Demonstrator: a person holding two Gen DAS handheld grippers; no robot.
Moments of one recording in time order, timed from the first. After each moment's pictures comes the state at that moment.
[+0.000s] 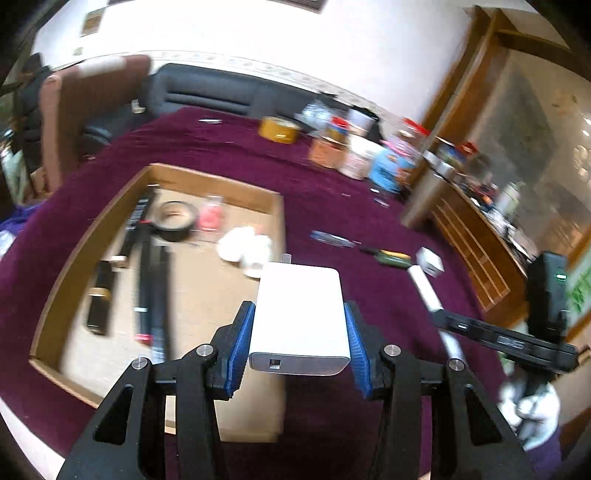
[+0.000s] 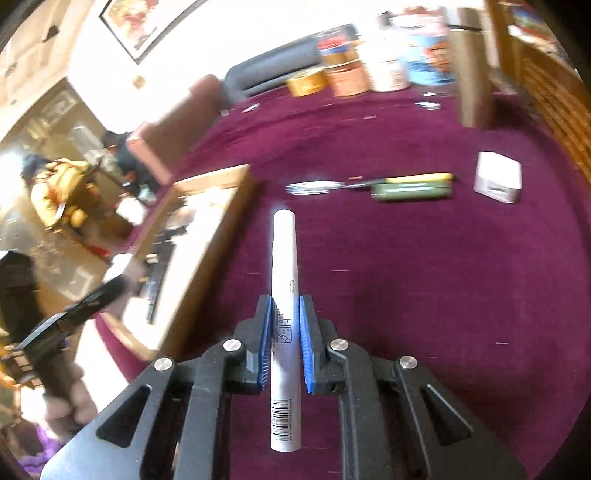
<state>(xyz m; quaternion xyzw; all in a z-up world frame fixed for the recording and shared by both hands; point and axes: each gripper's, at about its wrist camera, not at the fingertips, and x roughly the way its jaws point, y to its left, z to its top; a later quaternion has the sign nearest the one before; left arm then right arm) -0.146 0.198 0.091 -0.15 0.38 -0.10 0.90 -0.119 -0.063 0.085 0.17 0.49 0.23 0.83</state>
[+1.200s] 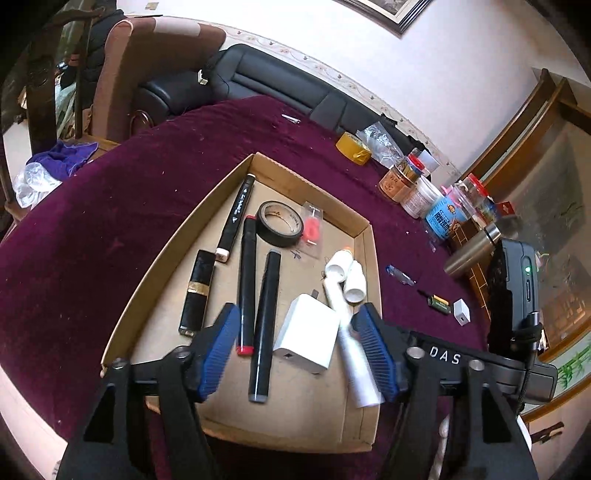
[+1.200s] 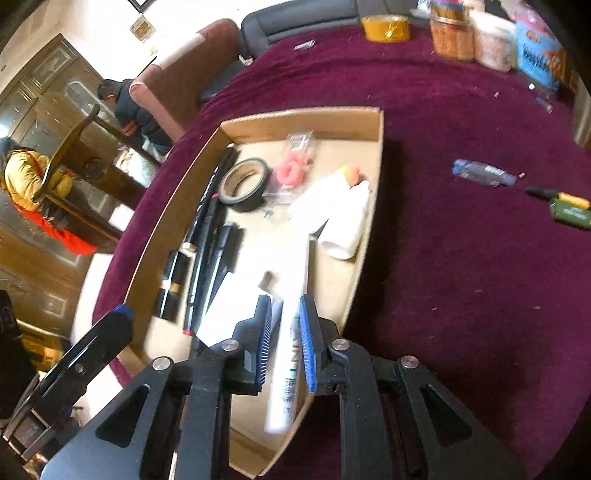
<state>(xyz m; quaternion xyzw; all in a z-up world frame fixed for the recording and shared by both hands) -0.148 0.300 0.067 -0.26 0.39 -0.04 0.88 -0.067 0.104 0.063 0.11 0.55 0.22 0.80</state>
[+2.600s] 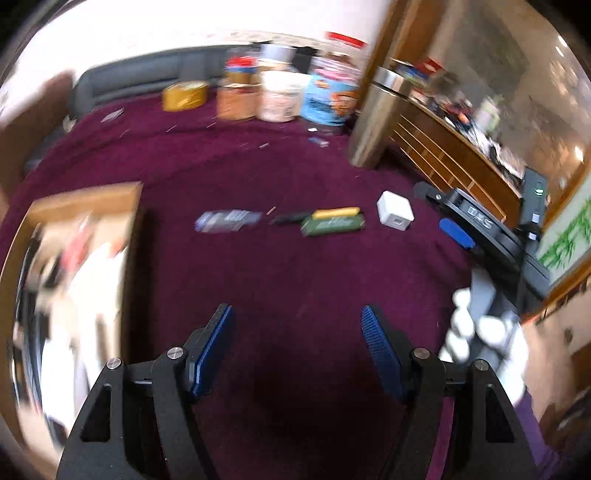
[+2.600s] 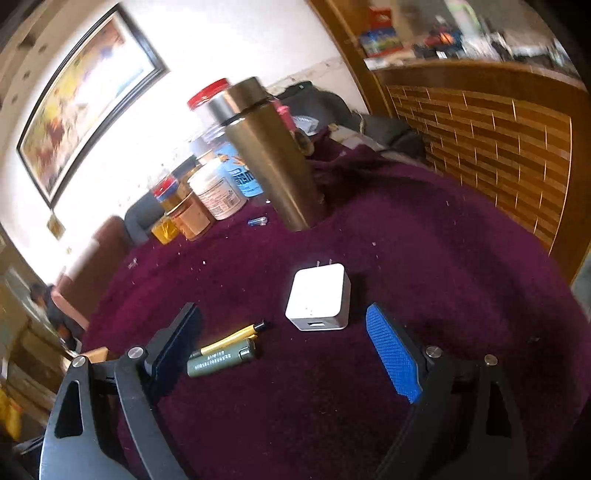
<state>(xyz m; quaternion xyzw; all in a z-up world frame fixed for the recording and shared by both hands) -0.062 0.034 0.077 -0.01 0.45 -0.20 0.87 -0.066 -0.241 0.037 0.31 0.32 -0.04 0.89</state>
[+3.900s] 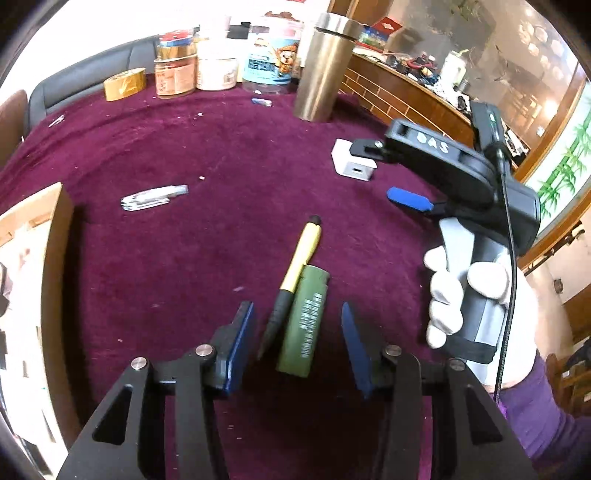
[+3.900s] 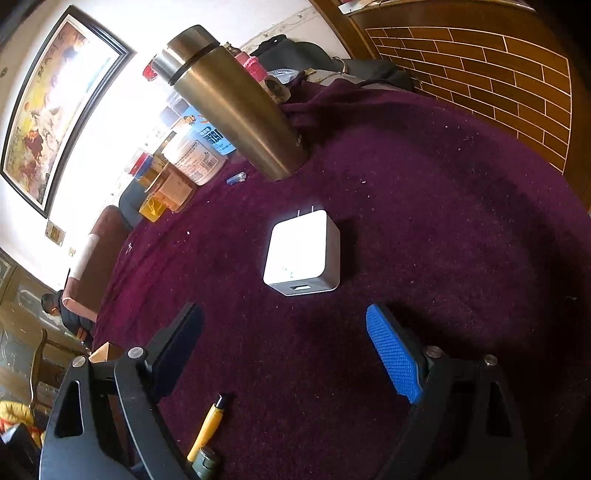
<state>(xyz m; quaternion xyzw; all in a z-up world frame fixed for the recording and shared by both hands) -0.085 0.000 0.045 0.03 0.48 -0.27 0.83 -0.052 -0.243 0.009 0.35 0.39 -0.02 0.85</state>
